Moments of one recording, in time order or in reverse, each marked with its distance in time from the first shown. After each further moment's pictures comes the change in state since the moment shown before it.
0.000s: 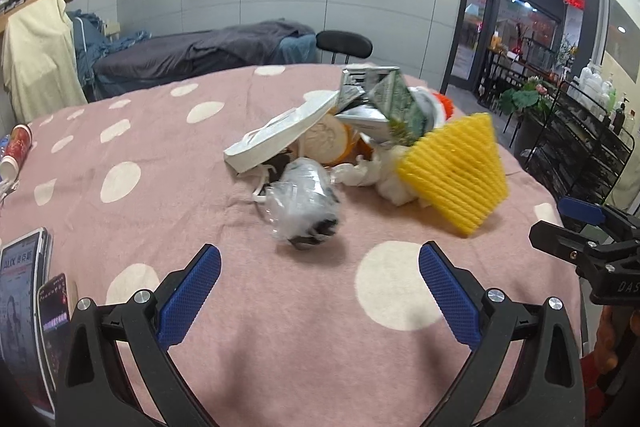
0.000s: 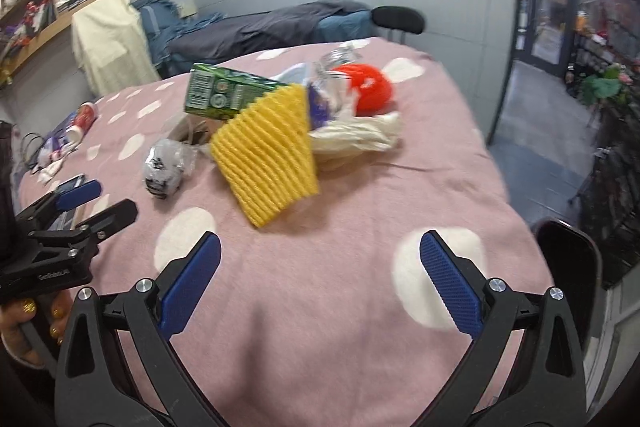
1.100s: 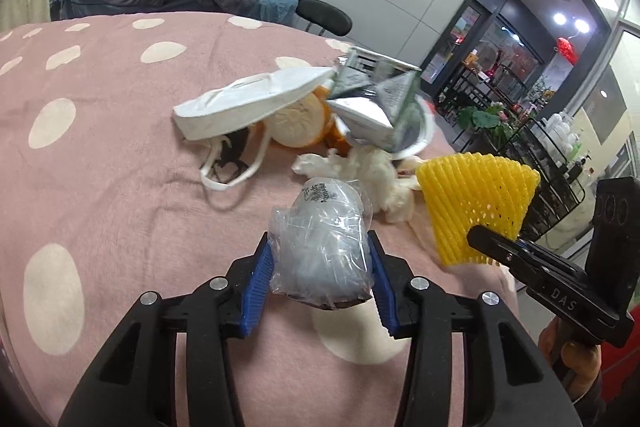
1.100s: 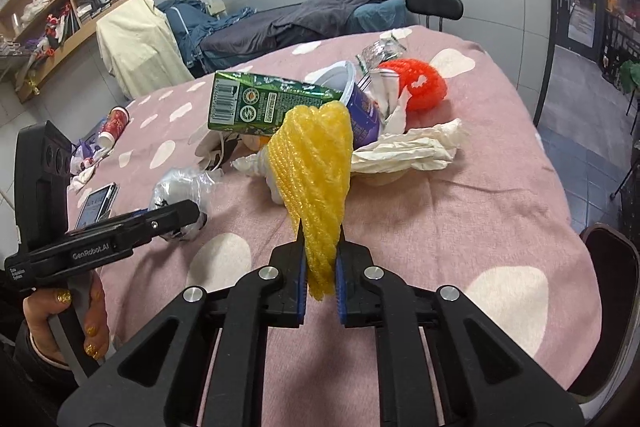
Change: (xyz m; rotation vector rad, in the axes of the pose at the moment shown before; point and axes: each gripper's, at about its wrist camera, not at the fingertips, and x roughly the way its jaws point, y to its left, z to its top) left arm 0.006 0.003 0.008 -0.196 0.094 -0.267; right arm 0.025 0.002 0.018 0.039 0.024 0.134
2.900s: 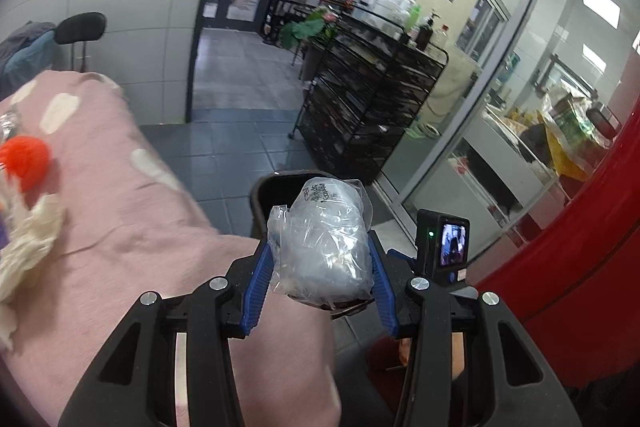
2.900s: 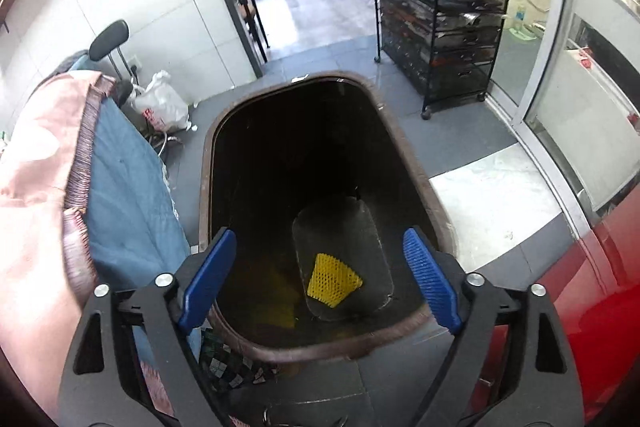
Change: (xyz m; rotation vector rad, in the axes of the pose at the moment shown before) left arm 0.115 -0.283 -0.017 0.523 0.222 -0.452; right arm -0.076 -0.314 -0.168 0.709 -0.053 -0.692
